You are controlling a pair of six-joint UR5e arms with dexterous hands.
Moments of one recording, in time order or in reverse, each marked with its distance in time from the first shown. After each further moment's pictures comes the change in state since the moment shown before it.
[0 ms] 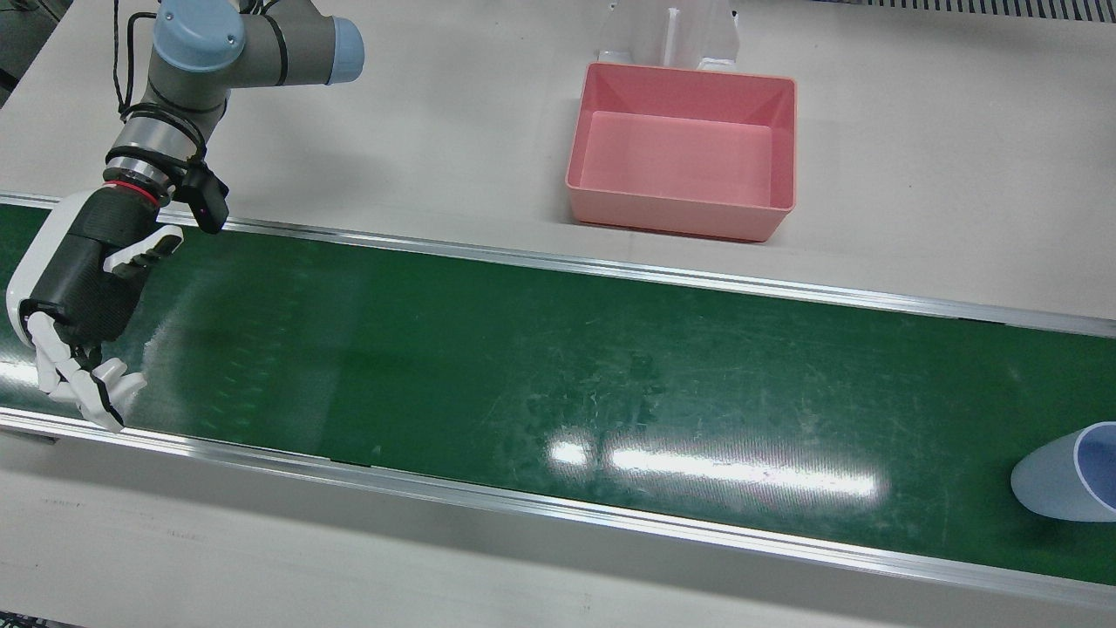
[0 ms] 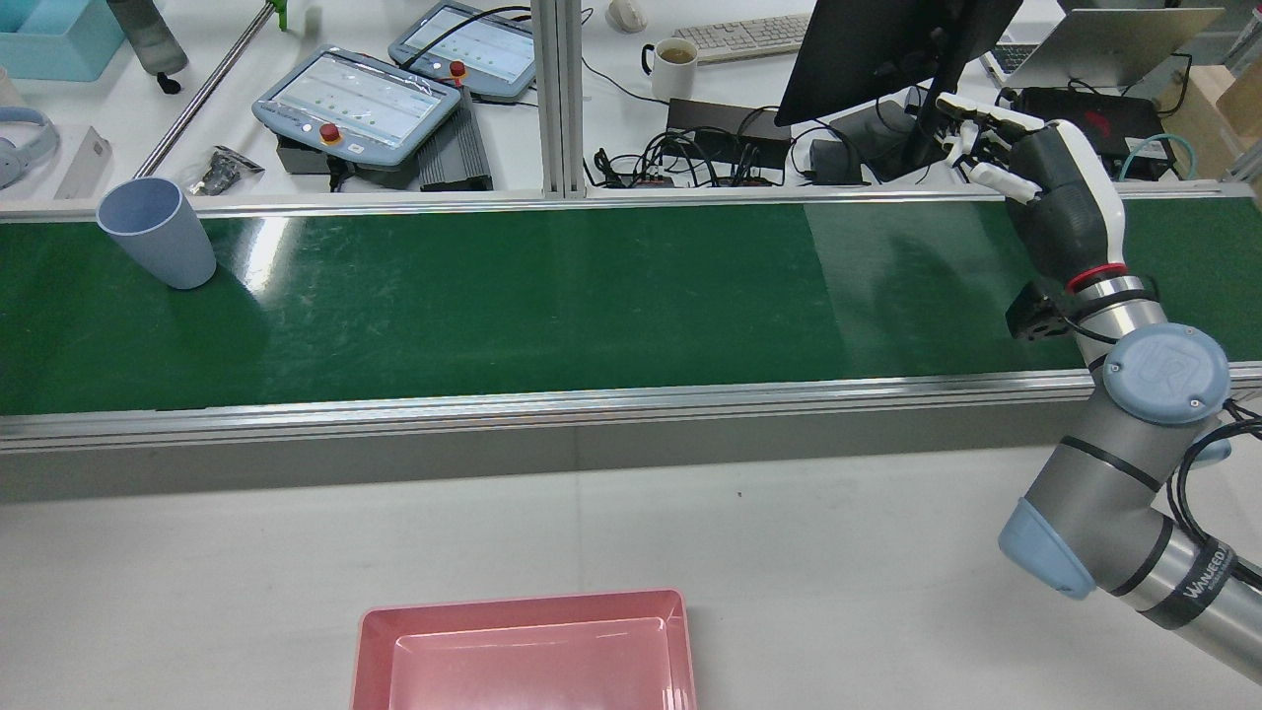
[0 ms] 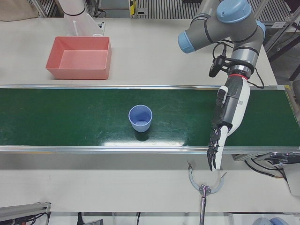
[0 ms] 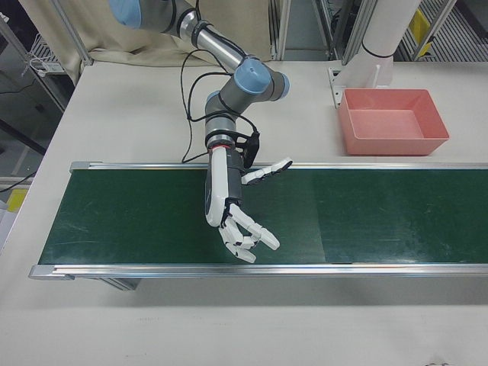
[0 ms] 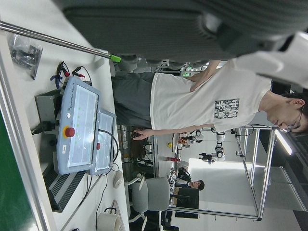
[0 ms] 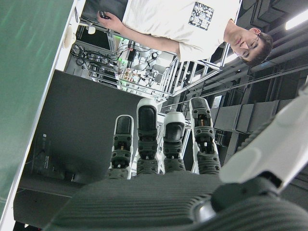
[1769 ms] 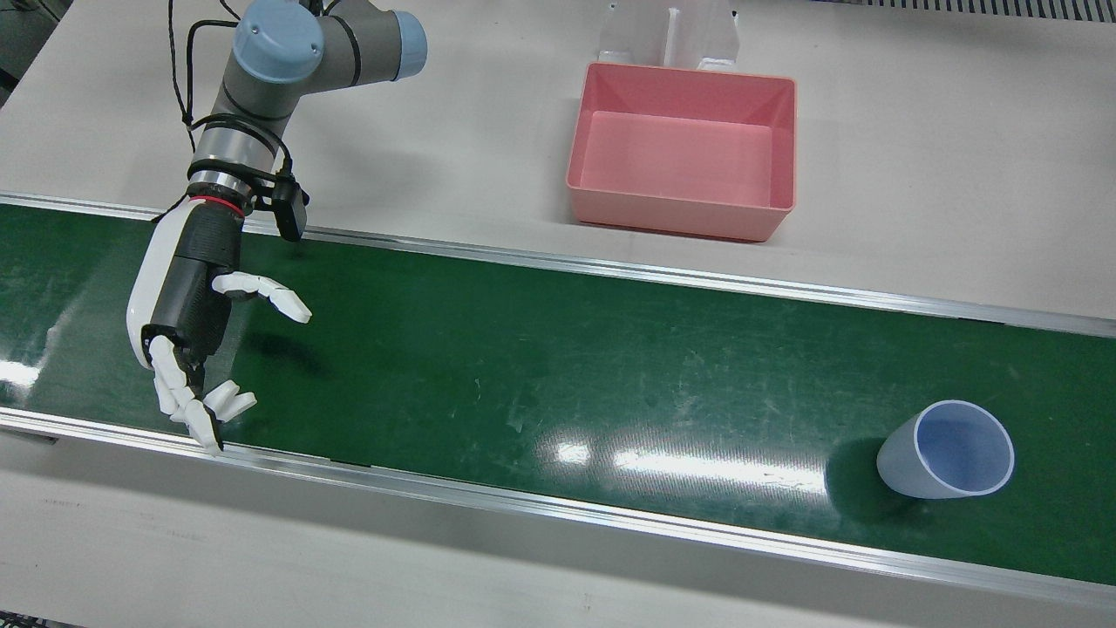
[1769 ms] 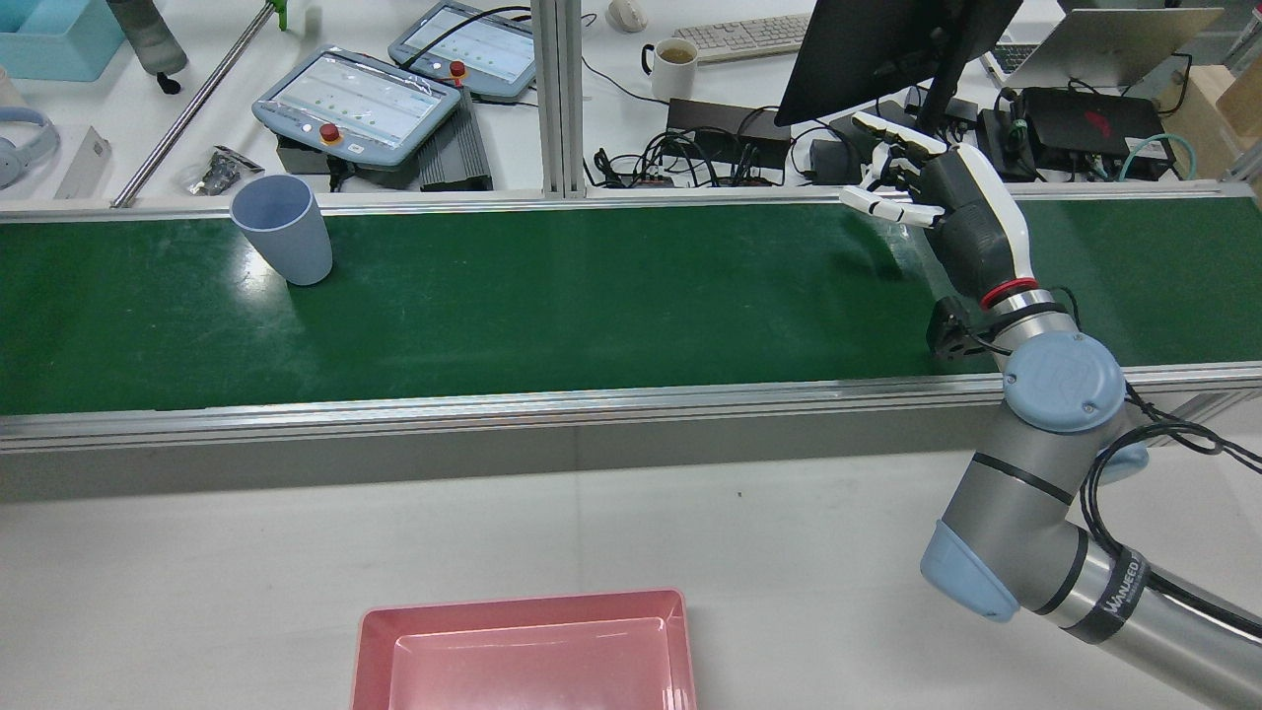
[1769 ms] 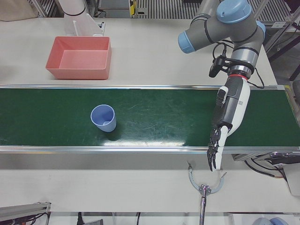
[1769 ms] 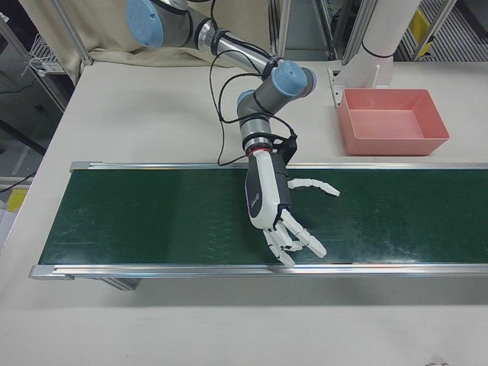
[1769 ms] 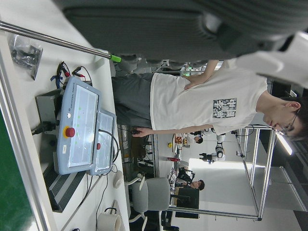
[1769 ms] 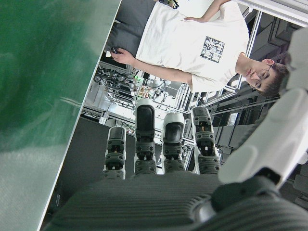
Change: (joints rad) left arm 0.000 0.000 0.001 0.000 0.000 0.000; right arm -0.100 0.121 -0.003 -0.157 0.014 -0.015
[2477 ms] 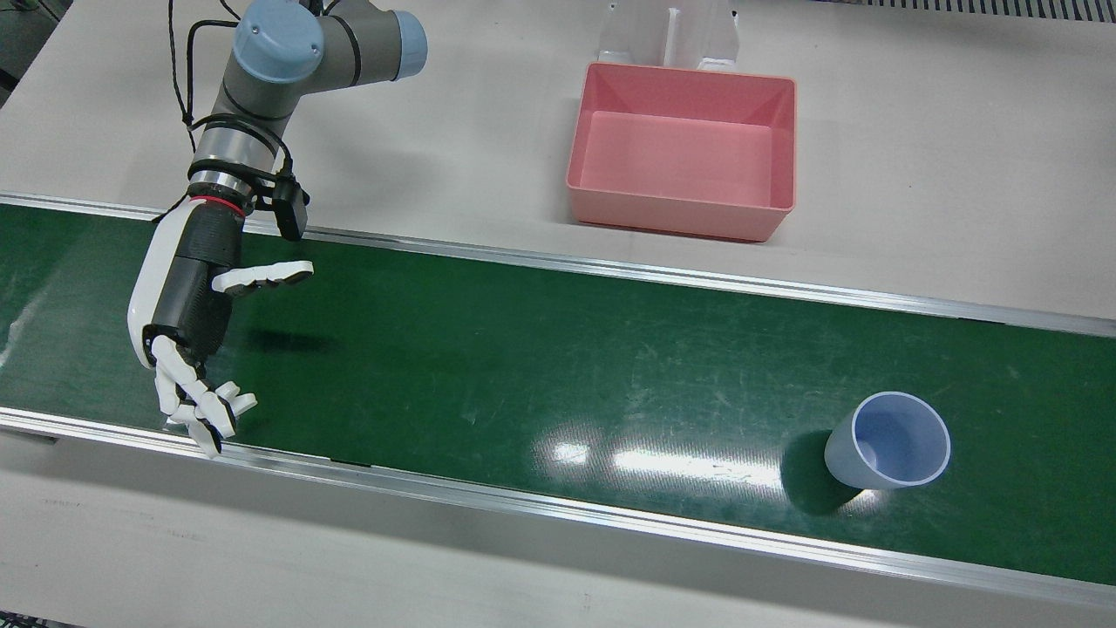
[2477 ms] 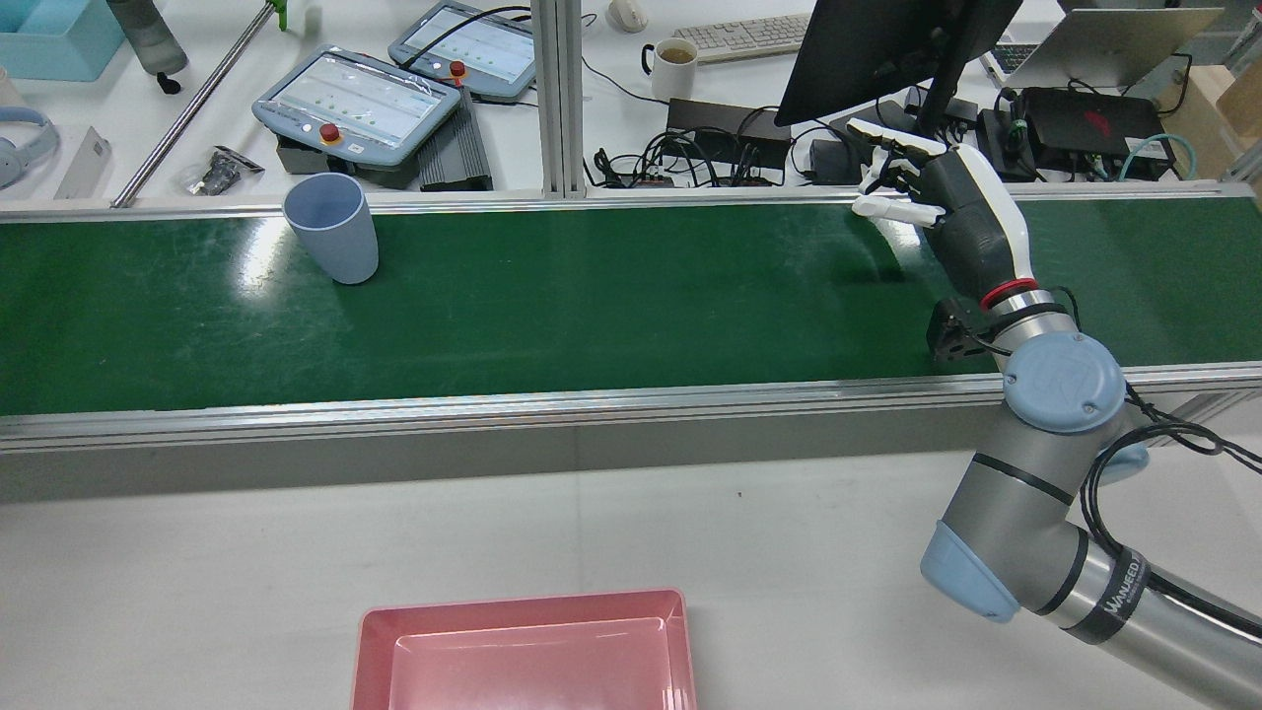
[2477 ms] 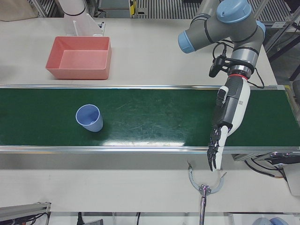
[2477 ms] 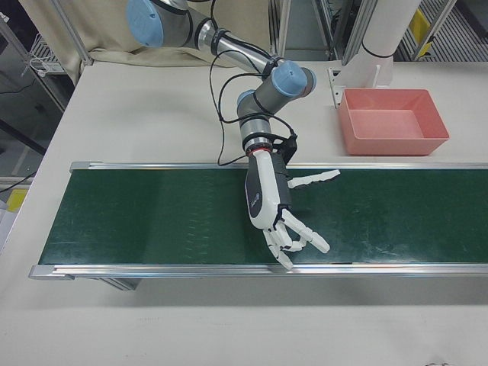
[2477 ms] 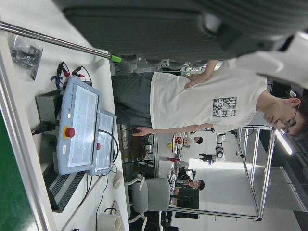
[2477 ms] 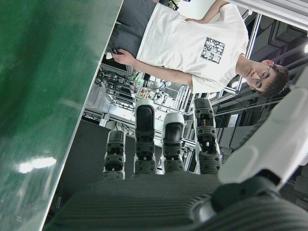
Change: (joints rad) left arm 0.000 0.000 -0.001 0.001 -0.001 -0.001; right arm 0.000 -0.001 0.000 0.000 -0.001 0.000
